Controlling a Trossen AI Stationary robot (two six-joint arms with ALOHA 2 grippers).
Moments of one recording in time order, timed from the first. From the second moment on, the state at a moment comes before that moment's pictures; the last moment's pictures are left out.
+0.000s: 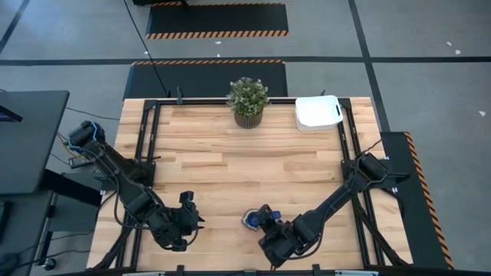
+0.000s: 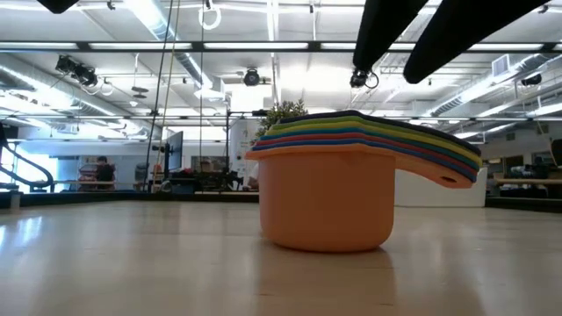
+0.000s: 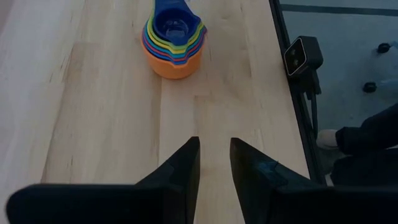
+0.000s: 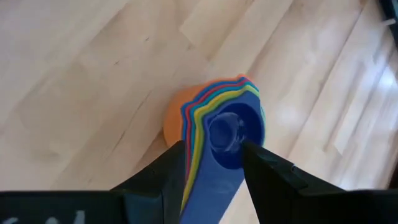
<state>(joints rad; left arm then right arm) -0.81 1.38 1.02 -0.52 -0.47 -0.65 0.68 2.04 1.64 -0.84 0.50 -0.13</state>
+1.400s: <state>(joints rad) -0.82 1.38 1.02 -0.52 -0.47 -0.64 0.66 2.04 1.56 -0.72 0.48 -0.14</state>
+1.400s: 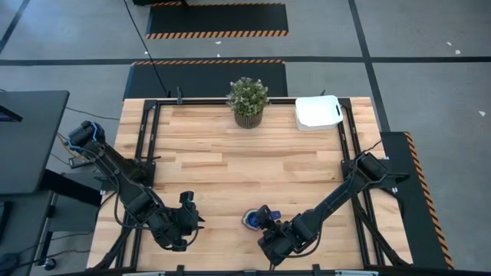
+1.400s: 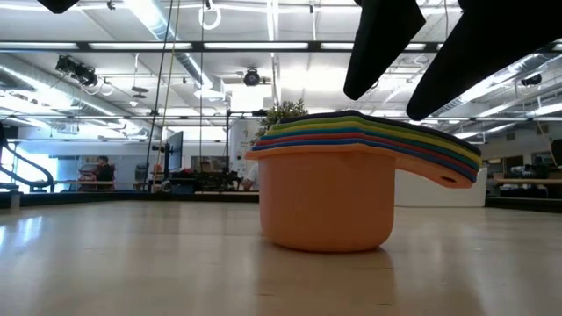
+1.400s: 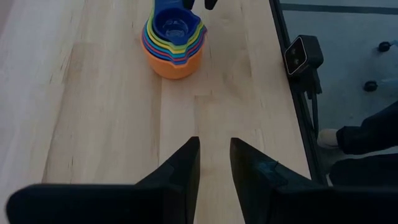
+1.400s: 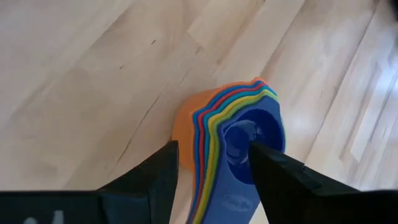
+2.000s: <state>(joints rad) -0.82 1.38 1.02 -0.52 -0.47 -0.64 0.66 2.04 1.44 -0.62 0.51 -0.31</state>
